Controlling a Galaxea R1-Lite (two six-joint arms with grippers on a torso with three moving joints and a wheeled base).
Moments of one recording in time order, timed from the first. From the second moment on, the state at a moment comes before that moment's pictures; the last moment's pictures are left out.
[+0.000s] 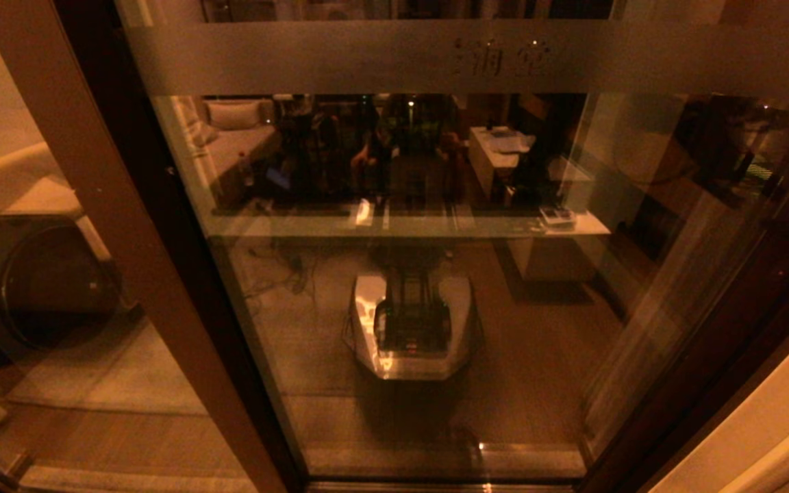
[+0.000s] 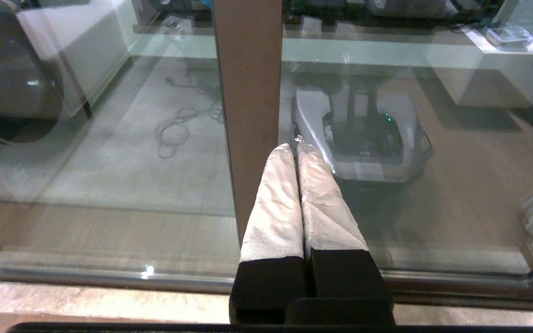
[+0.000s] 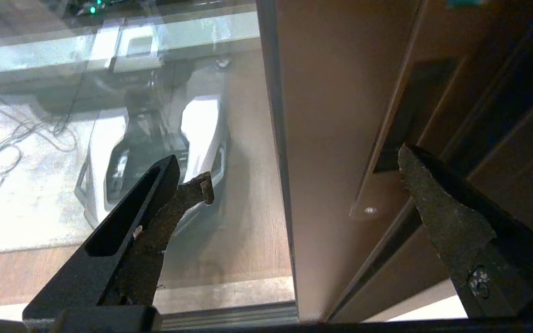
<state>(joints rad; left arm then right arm) 0.00 0.00 0.00 0.00 0.00 -0.01 -0.61 1.78 -1.11 -0.45 0.54 -0.07</state>
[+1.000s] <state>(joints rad) 0.00 0.00 0.00 0.00 0.00 -0.01 -0.60 1.84 -1.16 -0.45 0.54 -0.06</state>
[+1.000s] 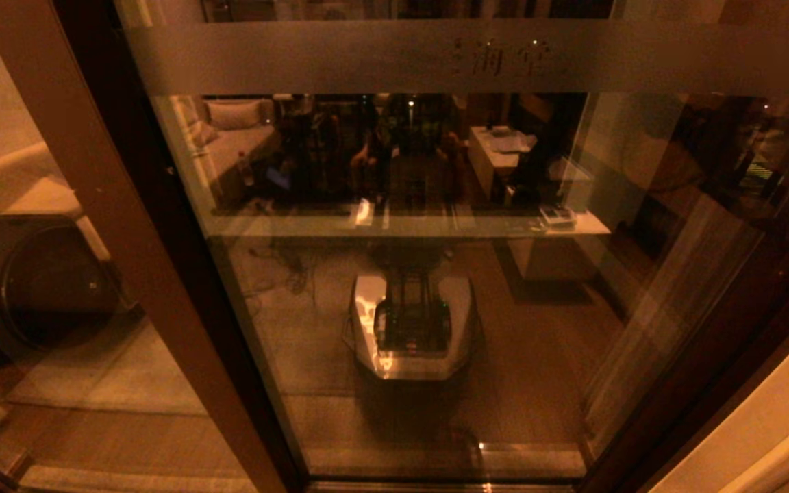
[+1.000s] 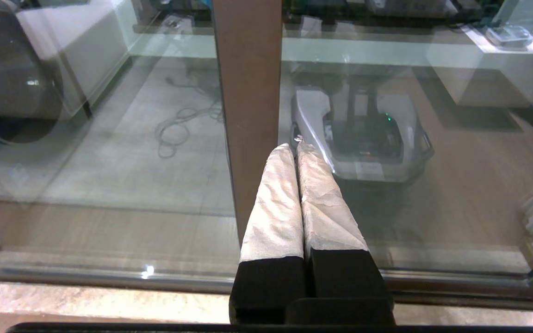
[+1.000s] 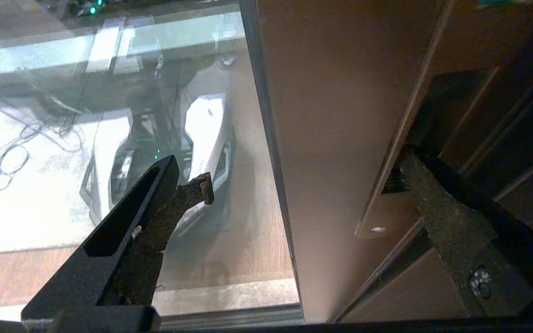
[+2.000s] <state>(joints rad) 0.00 0.00 0.00 0.00 0.00 -0.01 -0.53 1.88 -1.19 -0.46 0.54 0.00</state>
